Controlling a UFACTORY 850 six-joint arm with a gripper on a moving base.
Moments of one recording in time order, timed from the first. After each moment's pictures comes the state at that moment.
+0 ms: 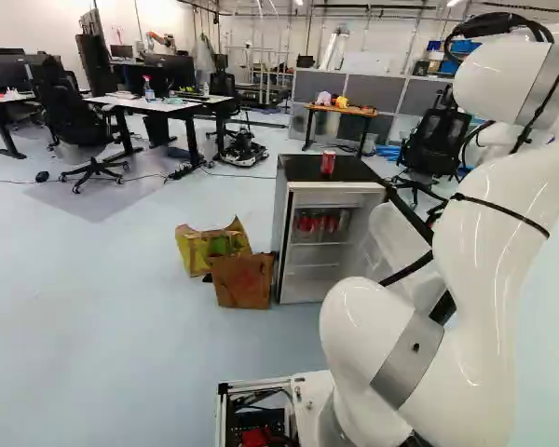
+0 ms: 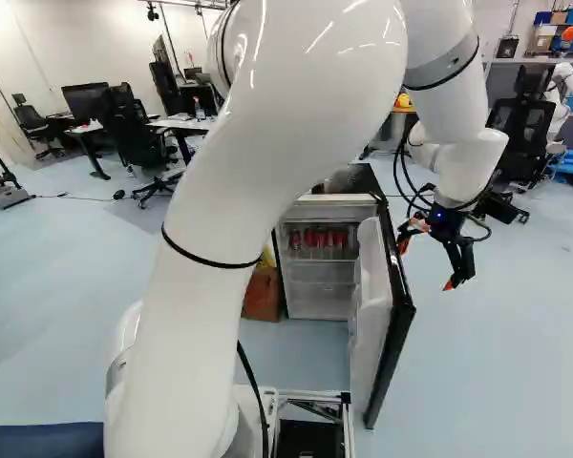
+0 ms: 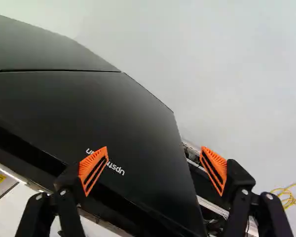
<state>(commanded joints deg) -54.5 -31.6 -76.6 5.3 -46.0 0.0</state>
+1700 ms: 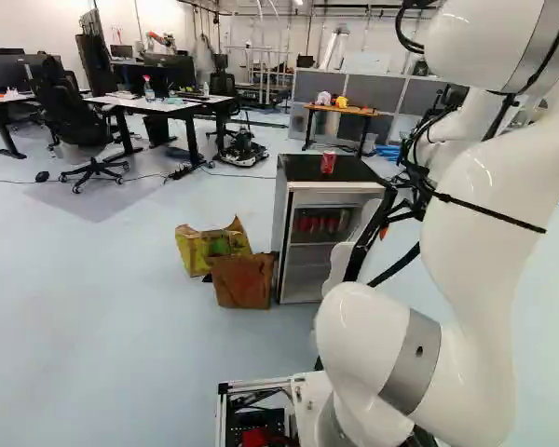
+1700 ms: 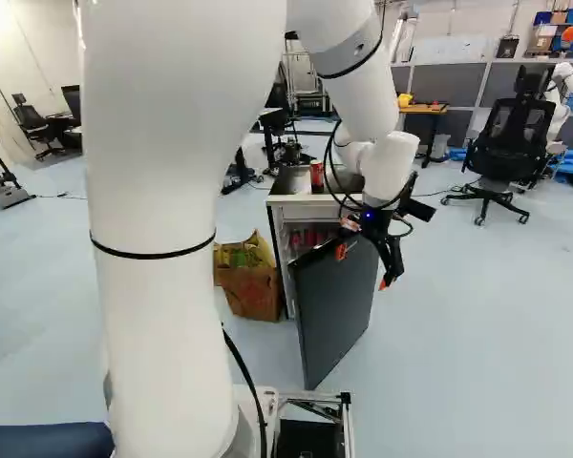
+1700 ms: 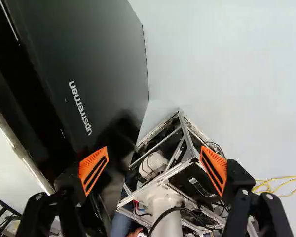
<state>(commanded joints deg) -42.1 -18.8 -57.5 4.7 -45.3 0.0</state>
